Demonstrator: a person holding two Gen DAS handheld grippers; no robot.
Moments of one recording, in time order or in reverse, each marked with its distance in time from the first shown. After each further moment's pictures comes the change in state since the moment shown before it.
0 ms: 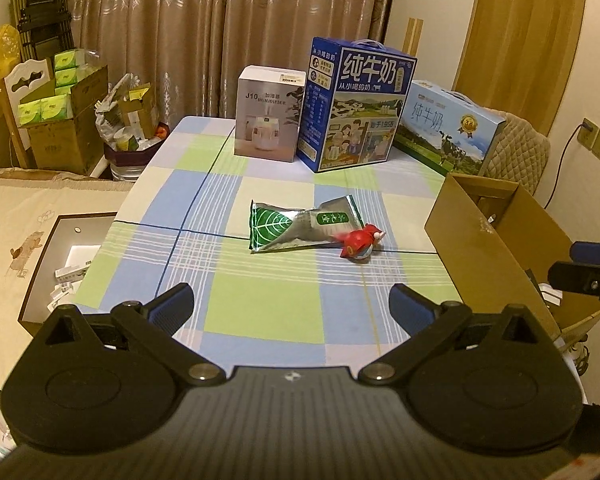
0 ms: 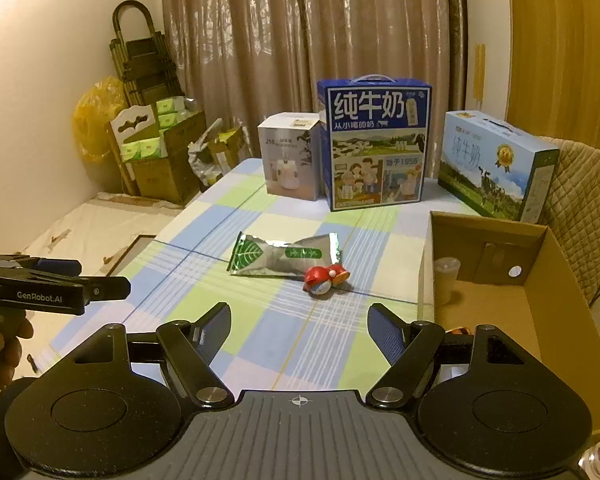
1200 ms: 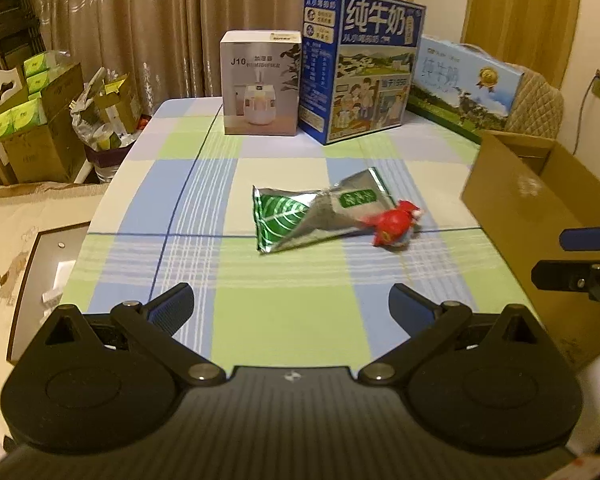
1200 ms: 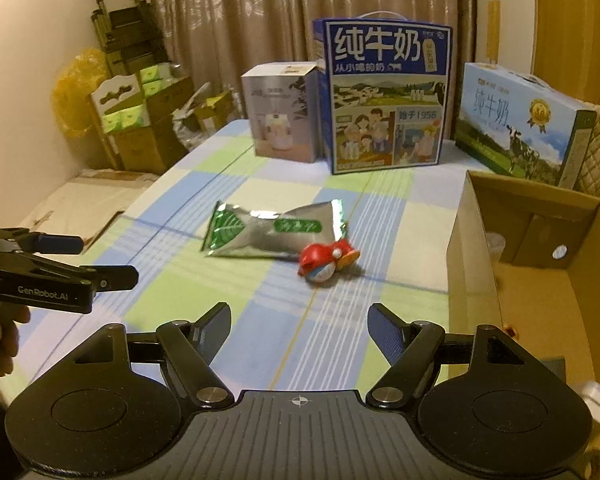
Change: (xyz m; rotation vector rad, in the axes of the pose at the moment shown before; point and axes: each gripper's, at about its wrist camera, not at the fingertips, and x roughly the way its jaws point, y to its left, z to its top) left arm 0.115 0.019 0.009 0.112 0.067 0.009; right arm 0.129 -0.017 -0.004 0.026 0.069 -0.023
